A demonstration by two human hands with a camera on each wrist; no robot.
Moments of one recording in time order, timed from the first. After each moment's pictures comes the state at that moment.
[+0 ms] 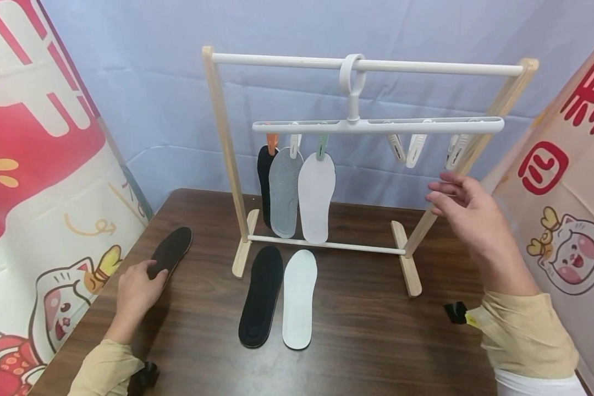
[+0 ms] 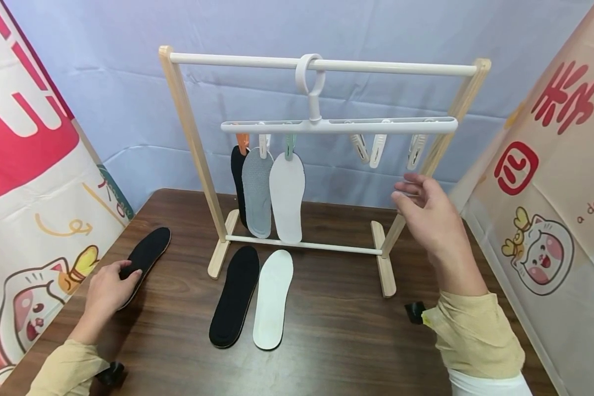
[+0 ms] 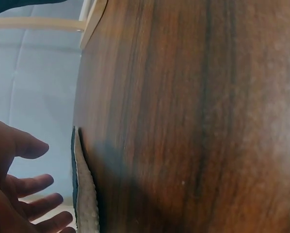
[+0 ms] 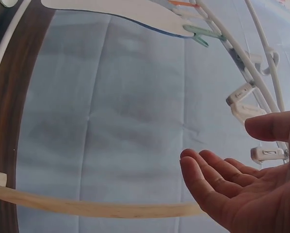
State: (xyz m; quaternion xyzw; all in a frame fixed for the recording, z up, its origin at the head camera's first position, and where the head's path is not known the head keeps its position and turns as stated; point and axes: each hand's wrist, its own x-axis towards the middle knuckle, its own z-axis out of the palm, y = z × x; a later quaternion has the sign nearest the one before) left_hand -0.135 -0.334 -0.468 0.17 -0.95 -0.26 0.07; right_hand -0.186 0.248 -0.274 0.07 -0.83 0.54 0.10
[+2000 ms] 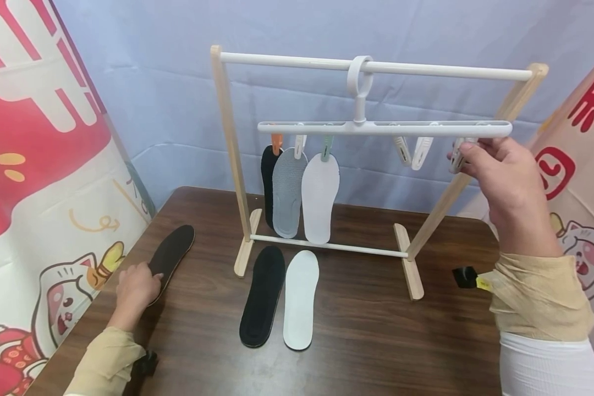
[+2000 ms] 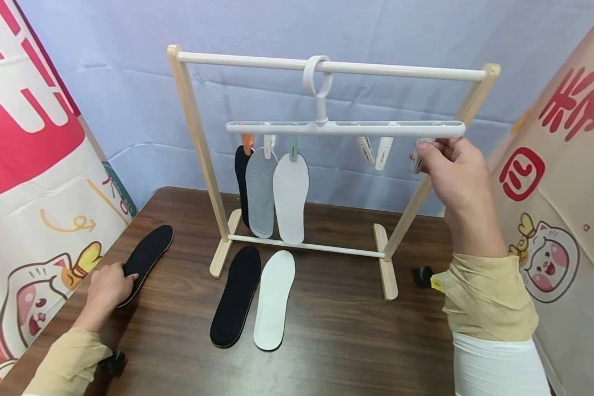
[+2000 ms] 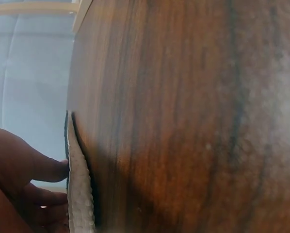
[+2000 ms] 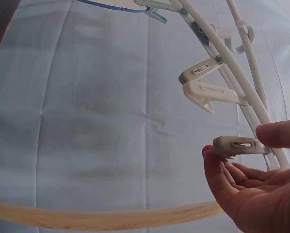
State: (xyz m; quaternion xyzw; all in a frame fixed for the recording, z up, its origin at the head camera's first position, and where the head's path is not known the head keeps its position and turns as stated) left_hand -0.142 -0.347 -0.471 0.19 -0.96 -0.18 -0.03; right_hand -0.210 0.250 -0.215 0.03 -0.73 0.67 0.13
